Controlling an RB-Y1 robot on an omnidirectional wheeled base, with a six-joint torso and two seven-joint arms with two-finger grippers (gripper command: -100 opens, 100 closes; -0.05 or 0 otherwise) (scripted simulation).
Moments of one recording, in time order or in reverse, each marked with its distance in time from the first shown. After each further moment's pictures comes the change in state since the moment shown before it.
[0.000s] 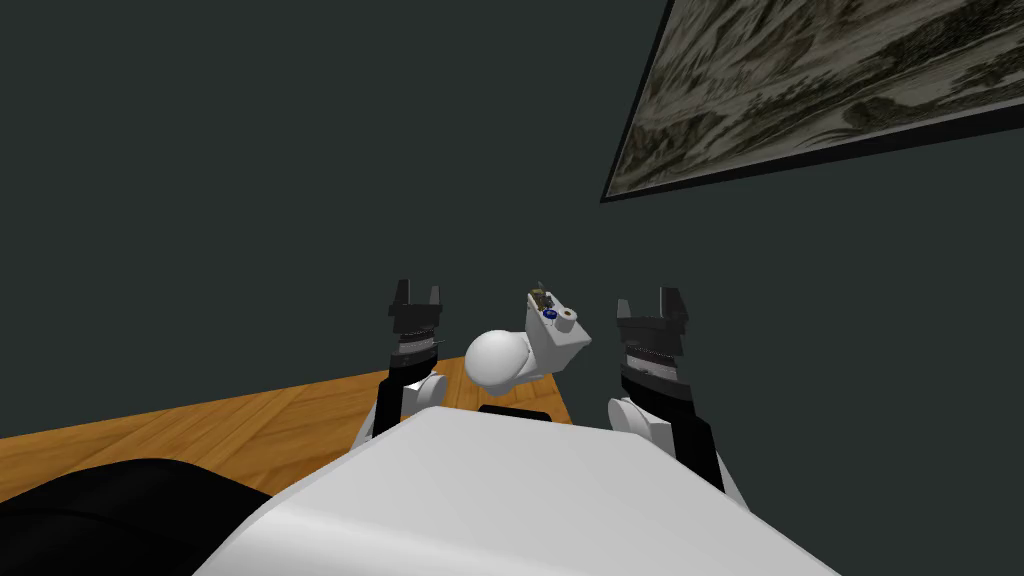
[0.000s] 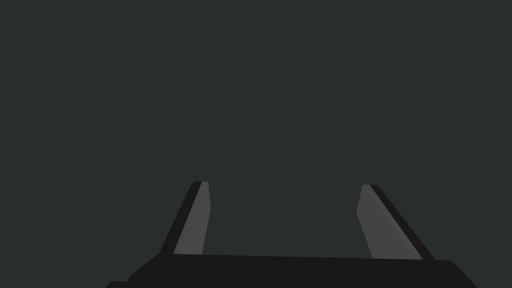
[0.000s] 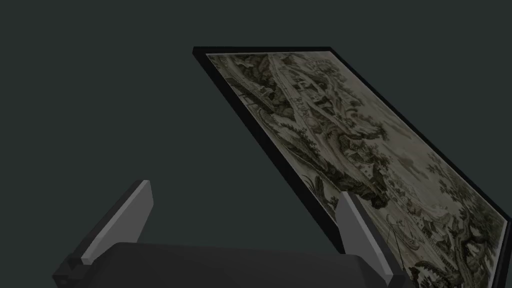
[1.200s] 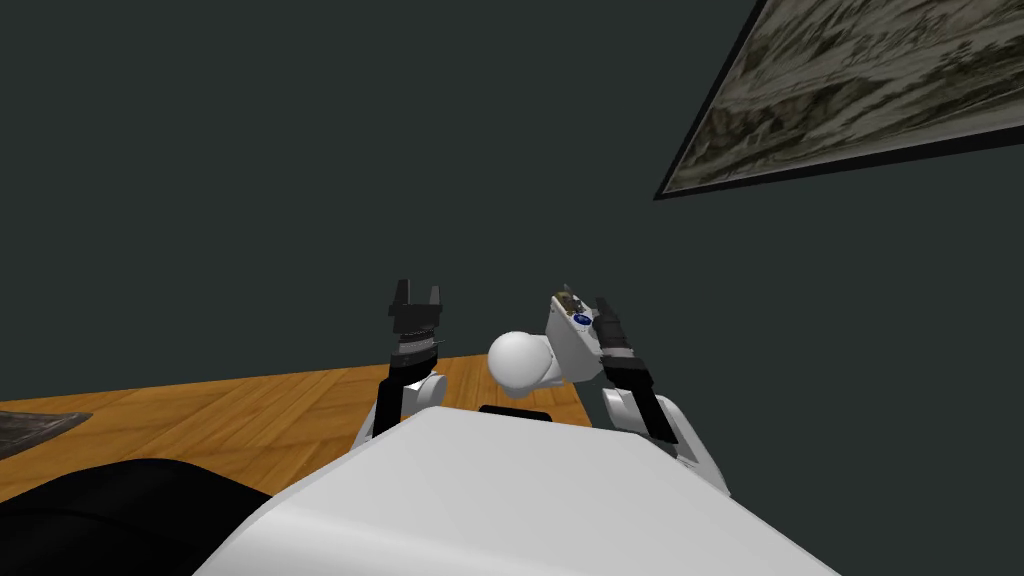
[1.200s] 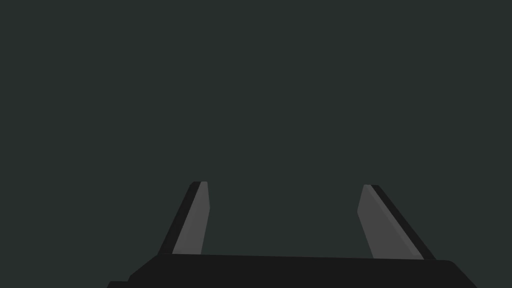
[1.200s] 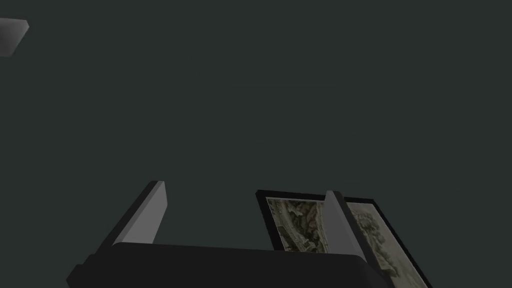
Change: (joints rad) left arm 0.000 0.000 0.000 0.000 0.000 0.000 0.000; right arm -0.130 -0.153 0.000 0.202 0.242 0.215 -0.026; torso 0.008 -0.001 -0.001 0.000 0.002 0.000
